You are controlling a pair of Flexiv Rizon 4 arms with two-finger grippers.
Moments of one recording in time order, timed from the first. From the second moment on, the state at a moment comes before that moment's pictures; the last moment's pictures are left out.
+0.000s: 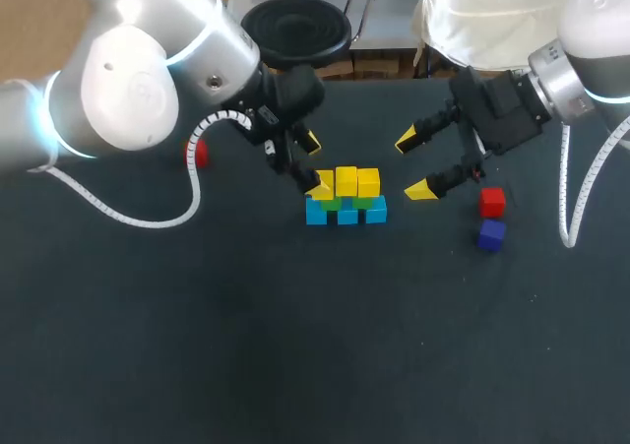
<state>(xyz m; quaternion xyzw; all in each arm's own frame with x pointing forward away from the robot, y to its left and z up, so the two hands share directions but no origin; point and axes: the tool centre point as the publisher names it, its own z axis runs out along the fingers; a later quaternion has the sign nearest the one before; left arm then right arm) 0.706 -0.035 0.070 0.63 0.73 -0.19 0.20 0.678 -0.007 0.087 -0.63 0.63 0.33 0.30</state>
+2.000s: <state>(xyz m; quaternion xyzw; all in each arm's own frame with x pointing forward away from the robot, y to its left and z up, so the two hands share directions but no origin) 0.689 -0.014 0.061 0.64 0.73 -0.15 0.19 0.678 -0.007 0.087 -0.63 0.63 0.33 0.30</state>
